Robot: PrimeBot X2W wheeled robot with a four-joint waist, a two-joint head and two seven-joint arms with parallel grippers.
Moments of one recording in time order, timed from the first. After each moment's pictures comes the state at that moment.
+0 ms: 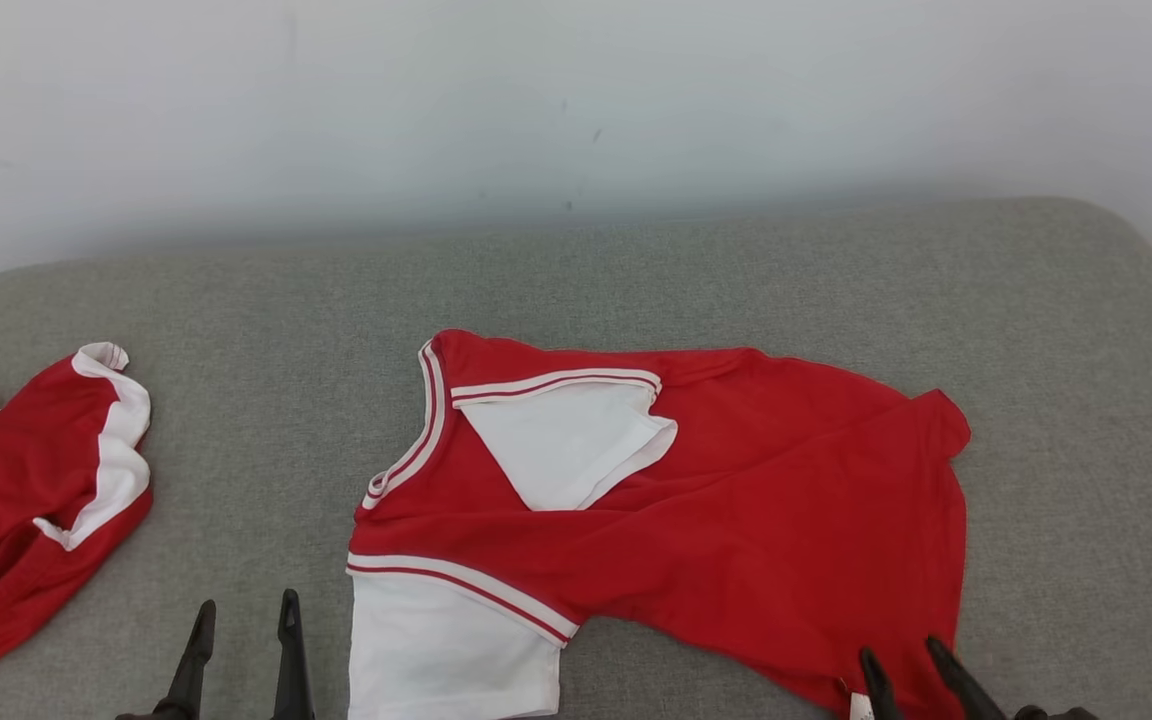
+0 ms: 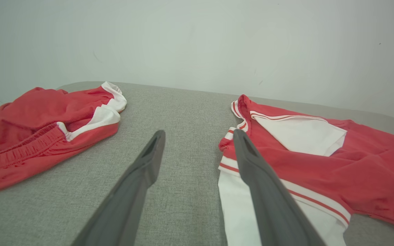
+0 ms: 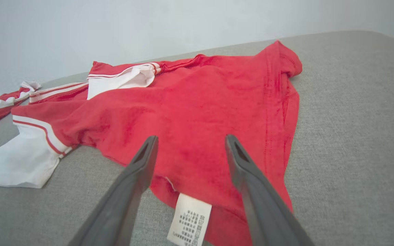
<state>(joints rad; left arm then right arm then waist) 0.04 0.05 0.02 0.17 -0.21 -0.08 -0.26 0.17 -0.27 0.15 0.20 0.37 0.13 -0.26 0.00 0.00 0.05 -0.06</state>
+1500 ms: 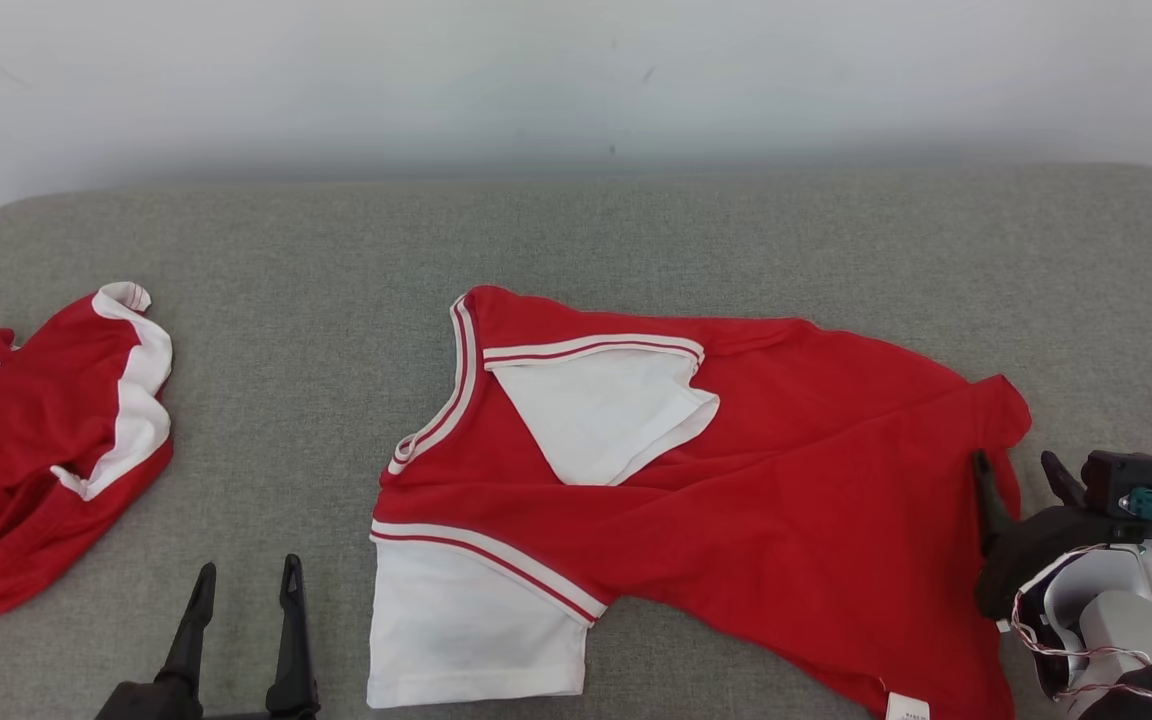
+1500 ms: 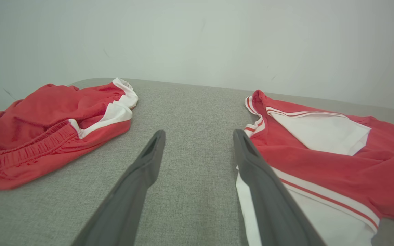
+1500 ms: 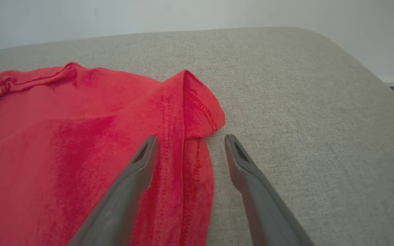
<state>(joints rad) 0.00 0.05 0.02 0.16 -0.18 -0.09 -0.26 -0.46 -0.32 -0.06 0.84 0.22 0.13 -0.15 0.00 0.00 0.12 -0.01</state>
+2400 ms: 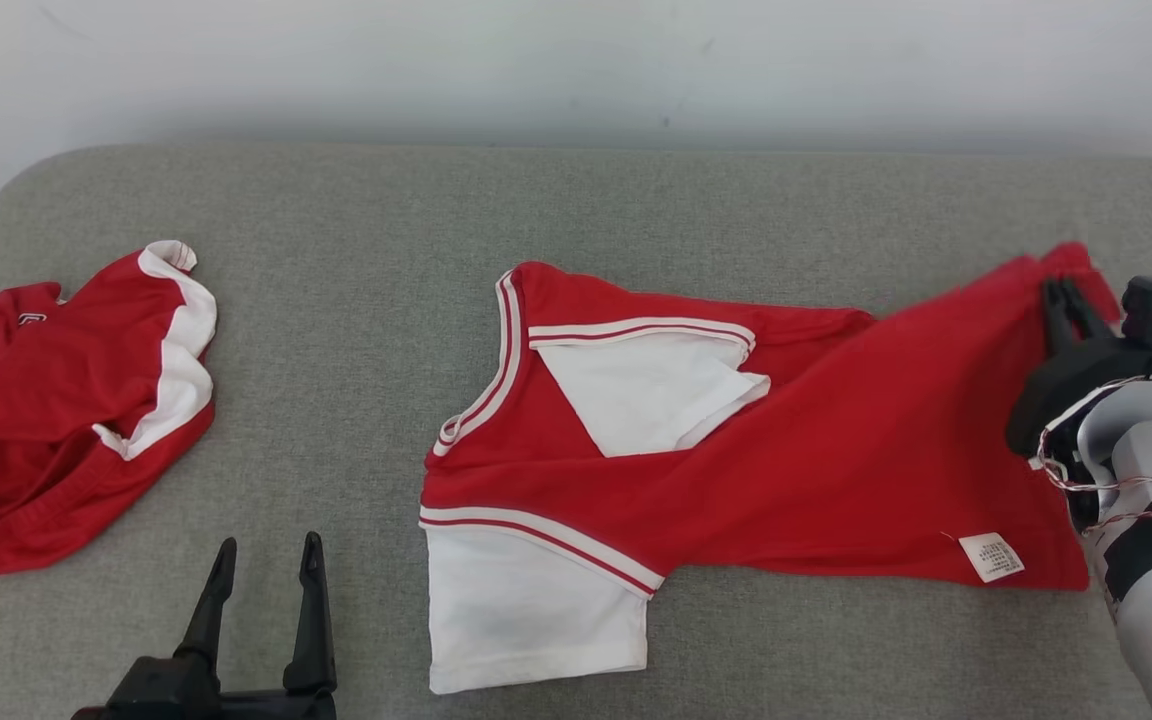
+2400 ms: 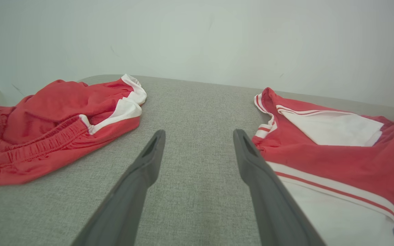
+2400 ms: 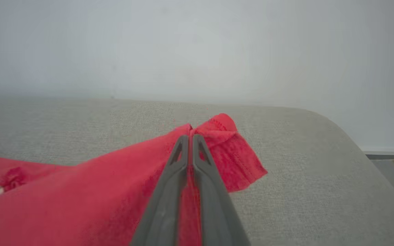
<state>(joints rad) -0.04 0.05 -0.01 0.17 -0.18 -0.10 -0.26 -0.84 -0.39 0.02 1.14 0.14 0.13 -0.23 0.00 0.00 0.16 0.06</state>
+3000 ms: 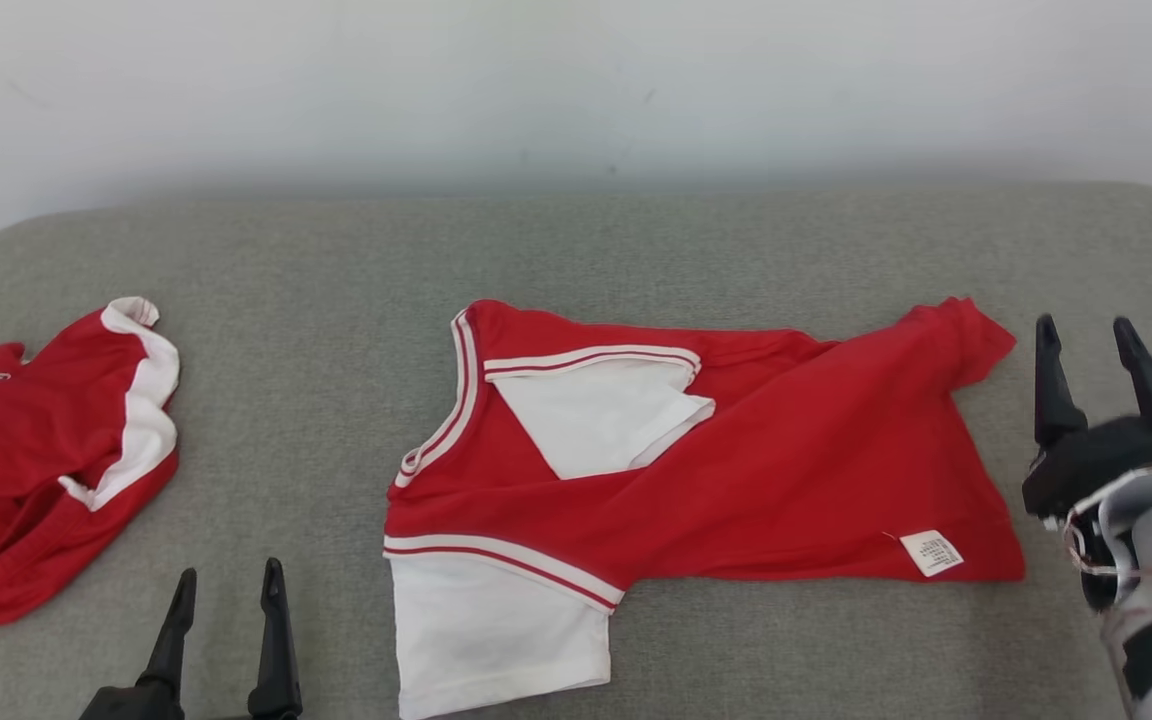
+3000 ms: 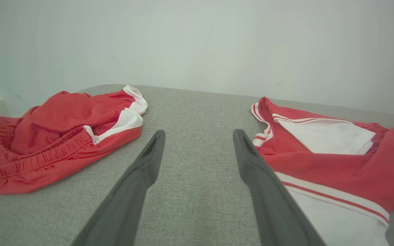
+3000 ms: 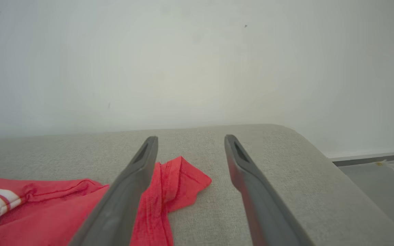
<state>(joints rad) 0.00 0.05 0.05 0.17 -0.18 -0.10 -0.26 -0.59 -0.39 -0.04 0.82 0.25 0.13 -0.26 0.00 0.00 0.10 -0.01</state>
